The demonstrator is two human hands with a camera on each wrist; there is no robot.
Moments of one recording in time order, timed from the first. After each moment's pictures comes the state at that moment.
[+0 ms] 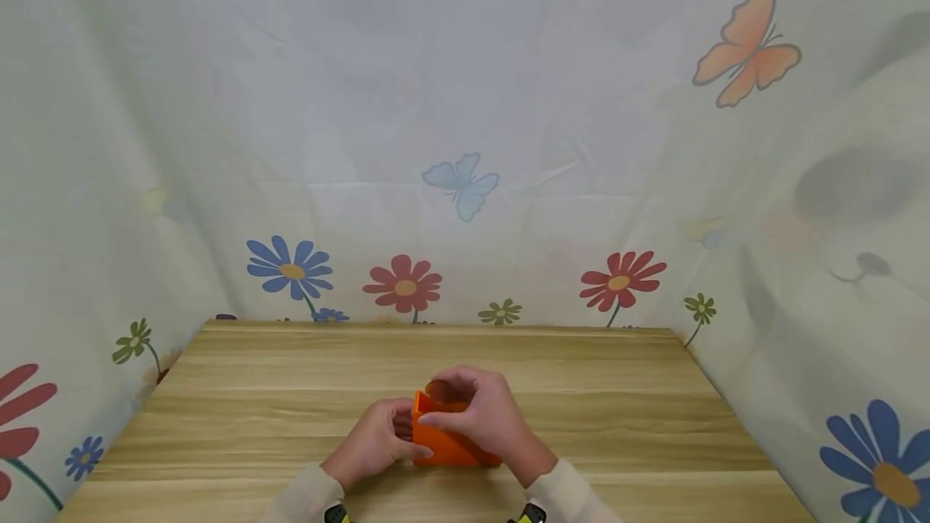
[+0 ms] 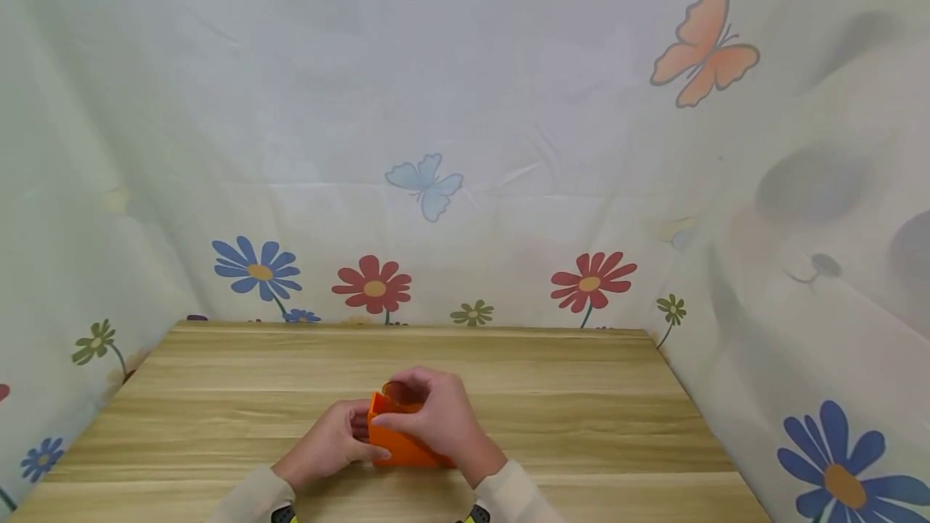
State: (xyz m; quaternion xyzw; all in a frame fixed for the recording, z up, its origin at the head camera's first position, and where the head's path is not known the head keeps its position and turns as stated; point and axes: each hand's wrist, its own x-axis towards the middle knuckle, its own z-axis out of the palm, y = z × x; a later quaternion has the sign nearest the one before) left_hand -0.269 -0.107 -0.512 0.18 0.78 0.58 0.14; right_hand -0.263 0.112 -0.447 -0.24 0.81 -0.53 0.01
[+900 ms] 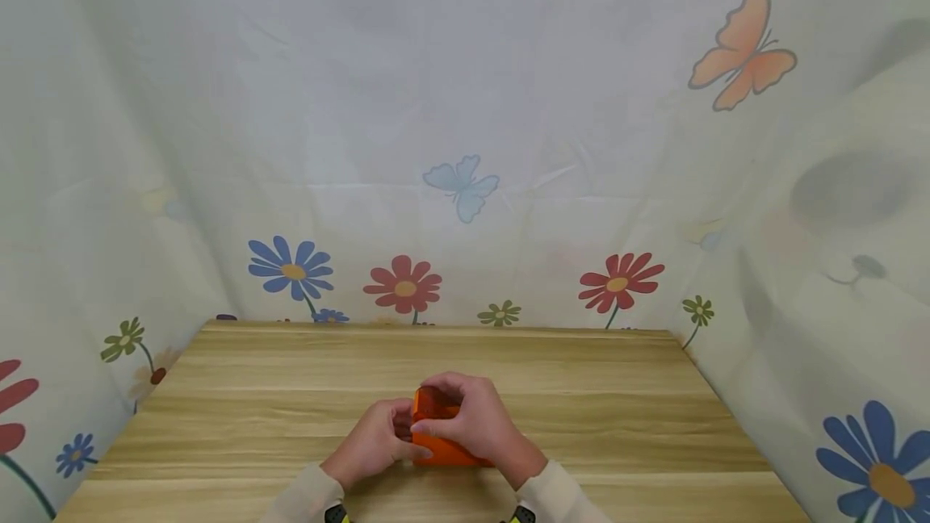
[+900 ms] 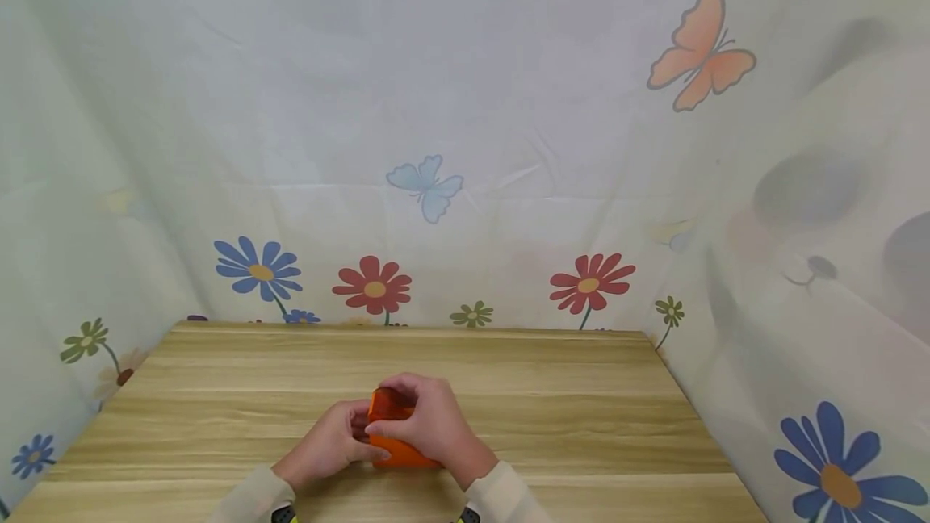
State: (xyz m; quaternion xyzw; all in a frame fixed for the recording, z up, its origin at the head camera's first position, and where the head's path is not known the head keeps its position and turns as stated) left_hand -0.266 -0.106 -0.511 0.19 0.78 0.58 0.13; right_hand -0.262 0.102 -0.452 -0.26 0.84 -0.48 0.01
